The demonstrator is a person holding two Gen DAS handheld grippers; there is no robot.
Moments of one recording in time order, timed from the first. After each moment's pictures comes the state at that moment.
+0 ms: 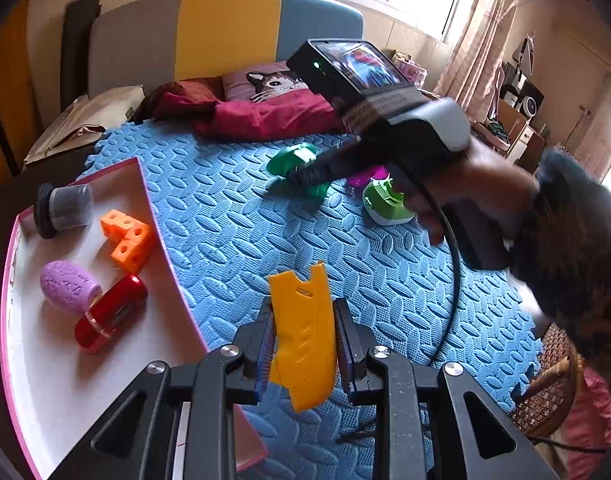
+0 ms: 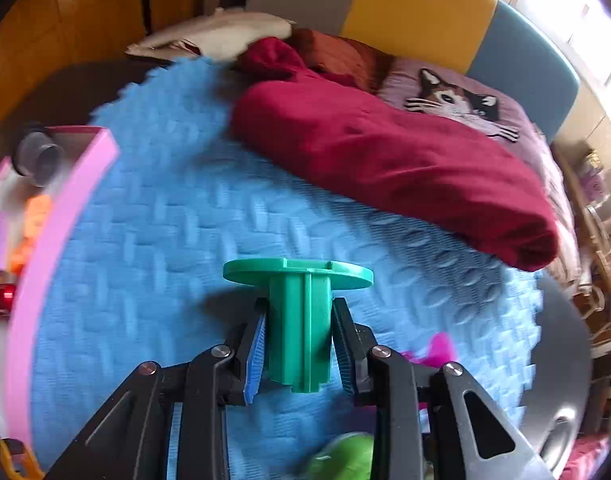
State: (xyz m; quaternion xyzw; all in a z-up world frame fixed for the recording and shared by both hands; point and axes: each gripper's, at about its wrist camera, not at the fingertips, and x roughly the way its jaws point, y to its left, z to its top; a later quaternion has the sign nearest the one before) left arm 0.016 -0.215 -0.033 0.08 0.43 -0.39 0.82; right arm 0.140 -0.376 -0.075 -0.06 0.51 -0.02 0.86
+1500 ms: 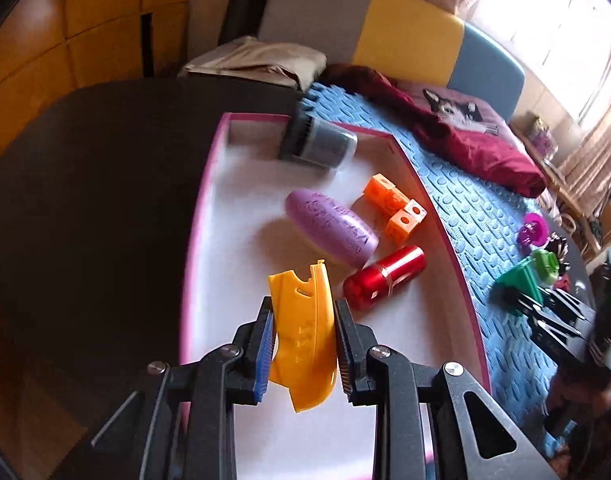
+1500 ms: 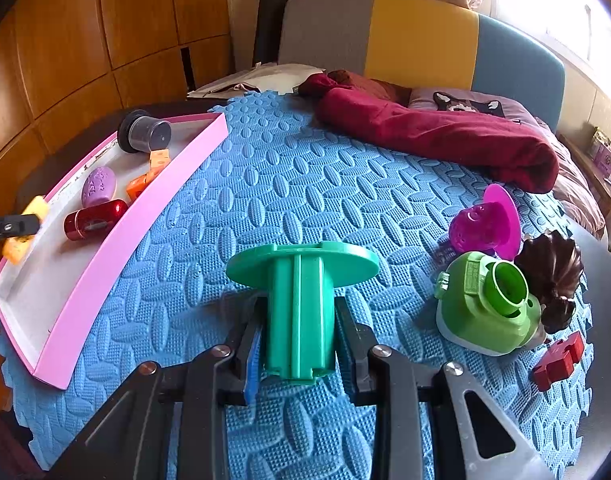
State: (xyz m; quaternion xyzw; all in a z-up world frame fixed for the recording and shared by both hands) left arm 0.087 -0.074 -0.060 -0.02 0.48 -0.17 0.86; right arm 0.026 -0.344 -0.093 -0.01 0.41 0.02 0.91
